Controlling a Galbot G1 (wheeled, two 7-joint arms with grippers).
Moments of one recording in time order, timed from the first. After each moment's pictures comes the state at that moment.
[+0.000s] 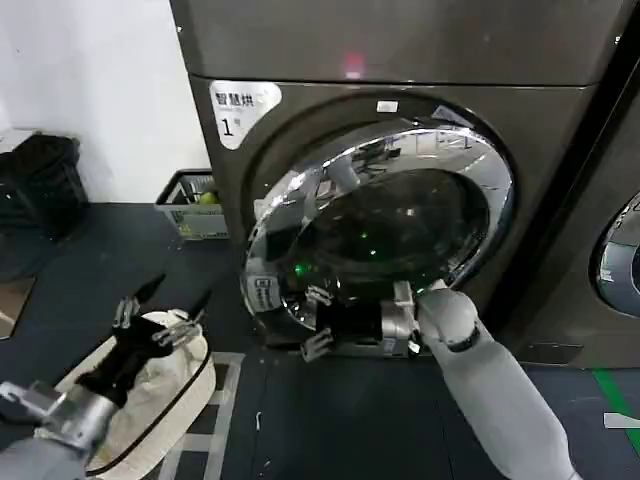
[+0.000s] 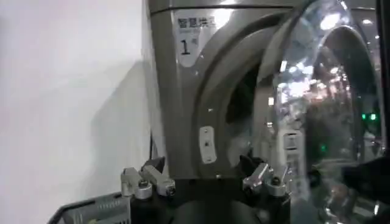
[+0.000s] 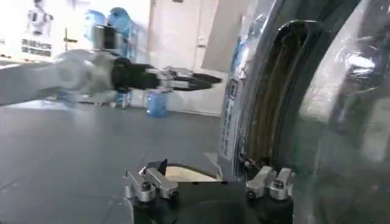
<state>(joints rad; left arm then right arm) 1.50 -1.08 -0.83 -2.26 -0.48 0.21 0.25 -0.72 1.12 0.15 1.72 0.38 -0.15 -1.25</state>
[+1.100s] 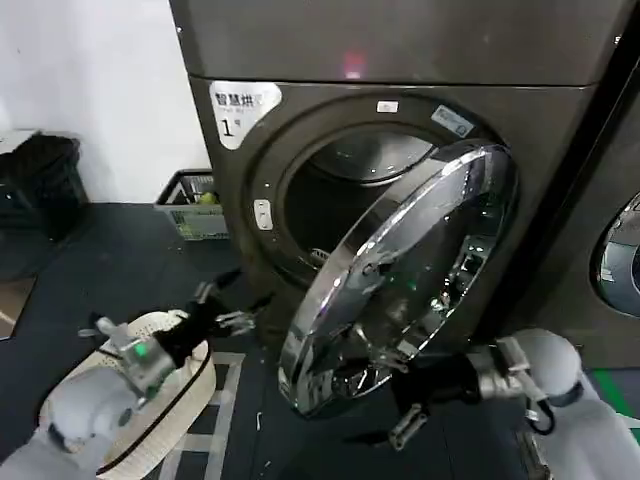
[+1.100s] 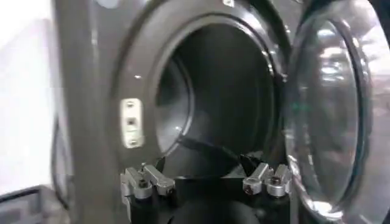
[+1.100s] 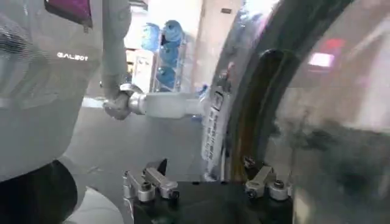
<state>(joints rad) 1.14 -0.88 -0.40 -2.01 -0.63 0.18 0.38 -1.09 0.97 0.59 1.89 0.53 -0.10 -1.46</state>
